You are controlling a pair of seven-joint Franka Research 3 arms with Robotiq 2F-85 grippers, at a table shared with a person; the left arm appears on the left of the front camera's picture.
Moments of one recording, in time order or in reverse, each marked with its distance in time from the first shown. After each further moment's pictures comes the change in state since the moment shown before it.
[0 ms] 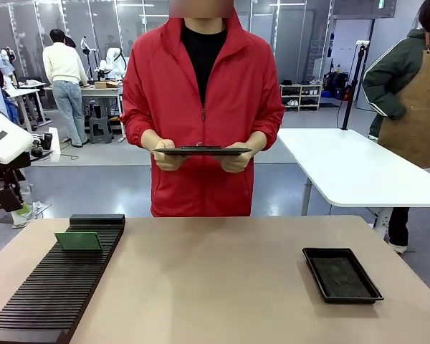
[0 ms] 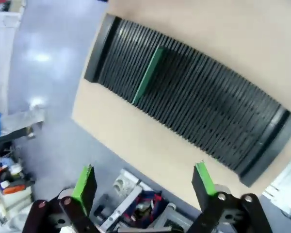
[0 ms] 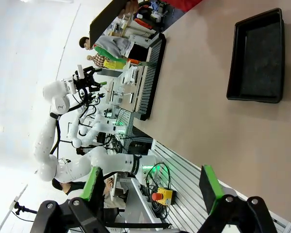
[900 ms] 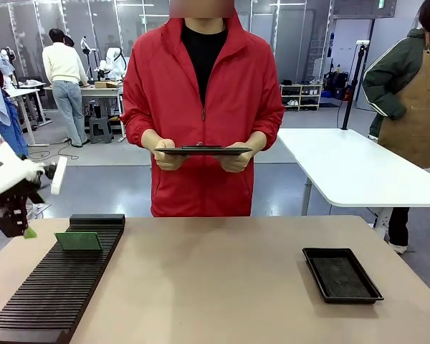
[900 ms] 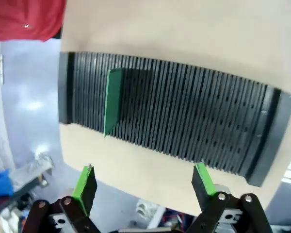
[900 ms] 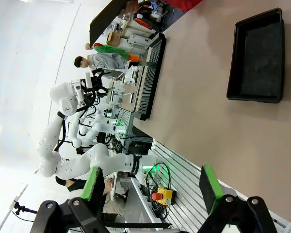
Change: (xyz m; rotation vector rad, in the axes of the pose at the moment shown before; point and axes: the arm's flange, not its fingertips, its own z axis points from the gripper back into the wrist) left arm -0.004 -0.030 -0.046 -0.075 -0.103 -0.293; right arm 0.000 0.000 0.000 0.000 0.000 0.000
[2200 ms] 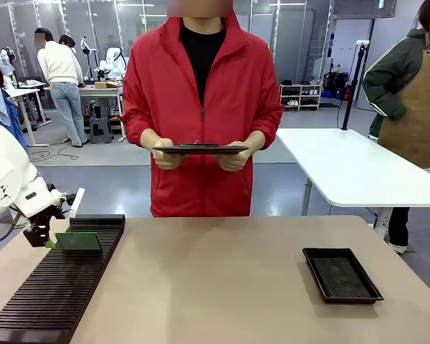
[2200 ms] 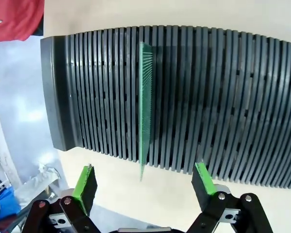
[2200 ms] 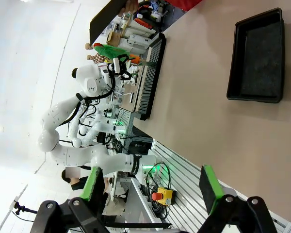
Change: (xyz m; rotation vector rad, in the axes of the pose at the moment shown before) left arm -0.030 0.071 -0.146 -0.035 0.026 -0.098; right arm 0.000 0.000 0.000 0.000 0.001 0.000
